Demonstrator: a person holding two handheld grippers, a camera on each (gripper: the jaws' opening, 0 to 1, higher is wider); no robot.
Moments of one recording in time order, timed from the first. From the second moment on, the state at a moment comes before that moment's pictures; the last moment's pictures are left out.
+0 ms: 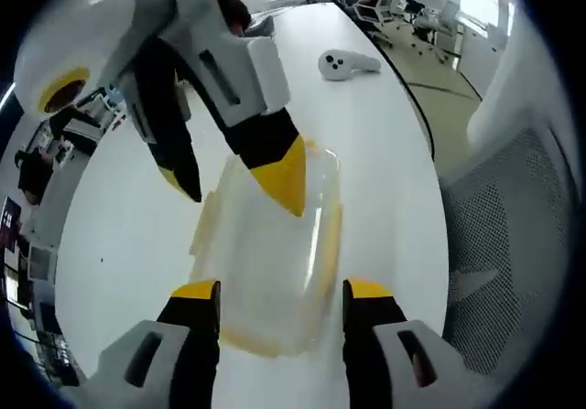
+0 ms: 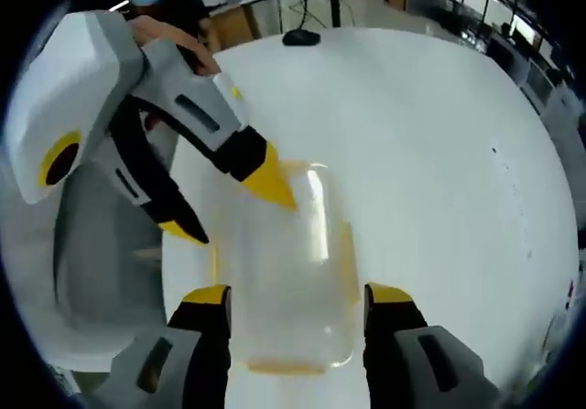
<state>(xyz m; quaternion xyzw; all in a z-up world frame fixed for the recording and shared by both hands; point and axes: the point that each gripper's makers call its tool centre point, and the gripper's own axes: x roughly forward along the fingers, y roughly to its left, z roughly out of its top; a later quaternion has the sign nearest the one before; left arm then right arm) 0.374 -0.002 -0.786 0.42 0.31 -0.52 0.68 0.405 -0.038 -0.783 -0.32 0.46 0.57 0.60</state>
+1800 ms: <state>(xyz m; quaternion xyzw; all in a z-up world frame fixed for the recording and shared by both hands) 0.398 0.003 -0.821 0.47 0.34 -0.55 0.60 0.392 -0.072 -0.817 -0.40 0.43 0.53 0.61</state>
